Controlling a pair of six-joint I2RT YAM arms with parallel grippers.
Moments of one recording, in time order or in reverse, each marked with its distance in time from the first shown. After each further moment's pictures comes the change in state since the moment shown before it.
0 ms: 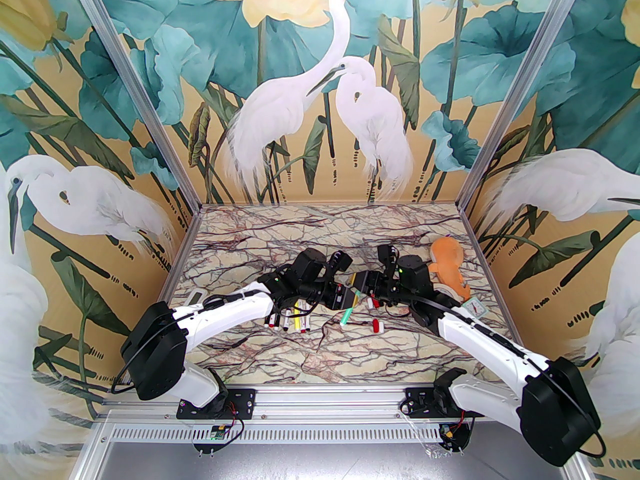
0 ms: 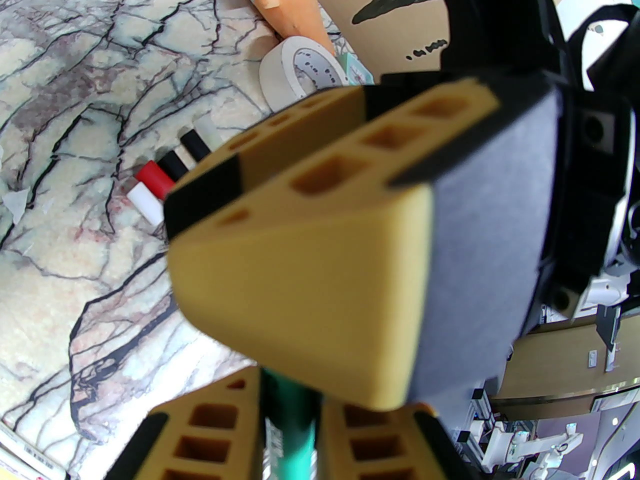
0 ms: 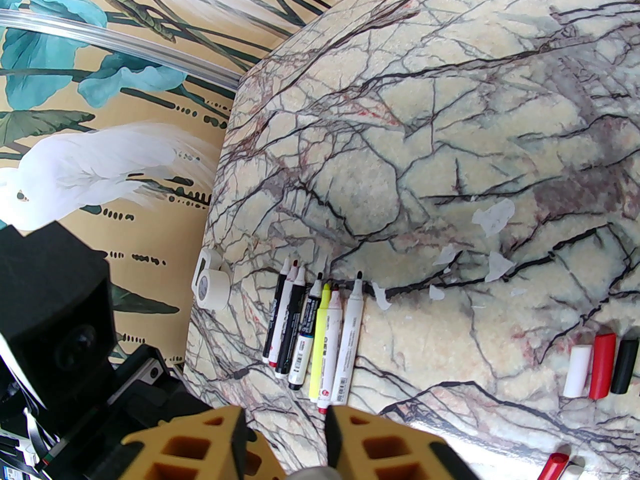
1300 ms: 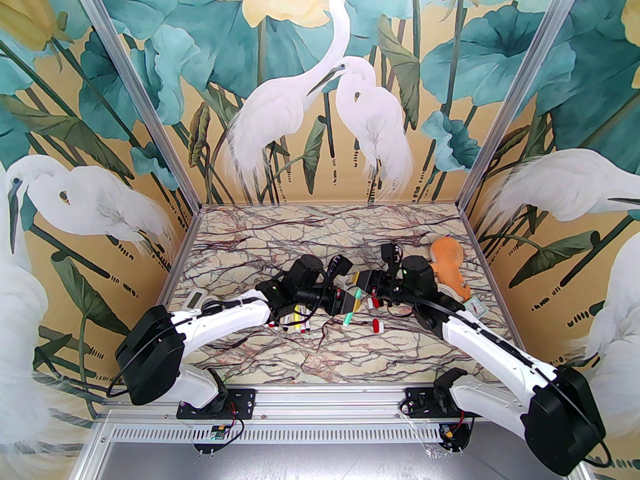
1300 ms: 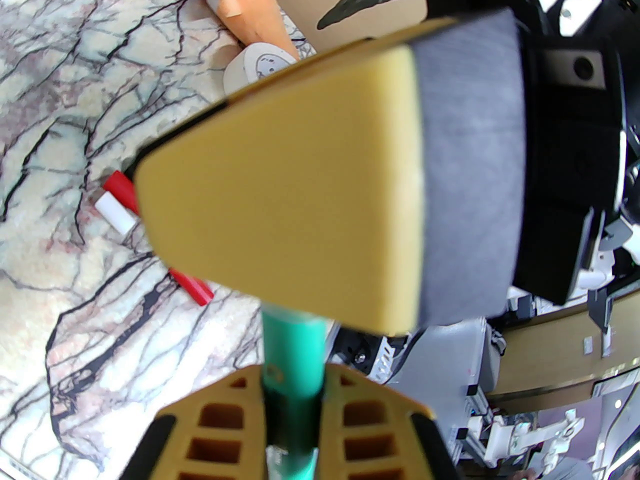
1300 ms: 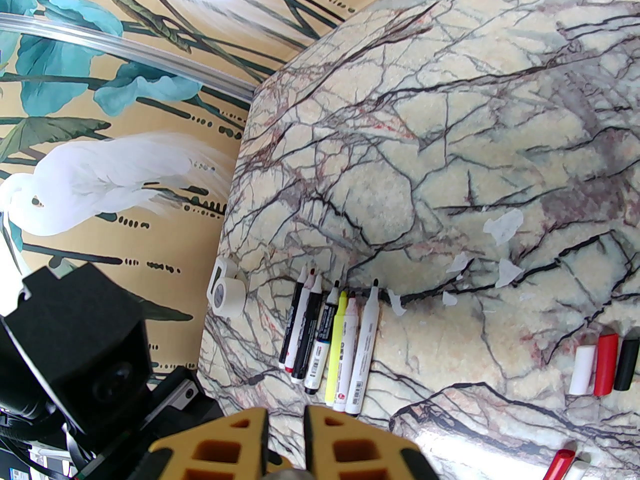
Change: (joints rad) left arm -0.022 -0.032 -0.091 0.150 0.035 -0.023; right arm 0.000 -0.061 -0.004 -0.001 0.021 0.024
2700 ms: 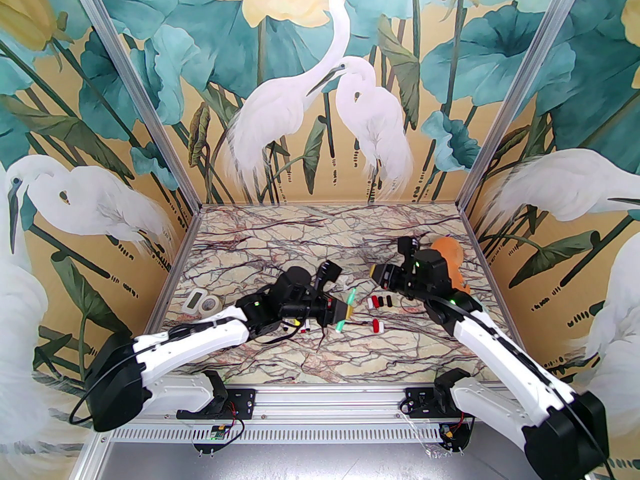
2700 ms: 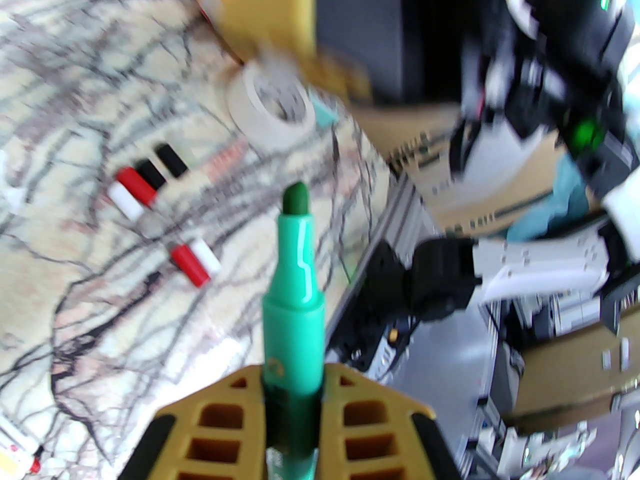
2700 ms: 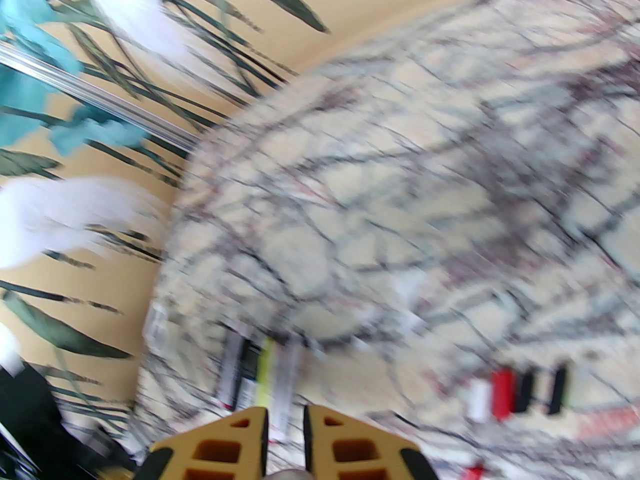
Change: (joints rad) left arm -0.049 -0.246 -0.127 -0.020 -0.200 -0.066; right arm -0.096 -0.109 0.076 -0.337 0.159 -0.216
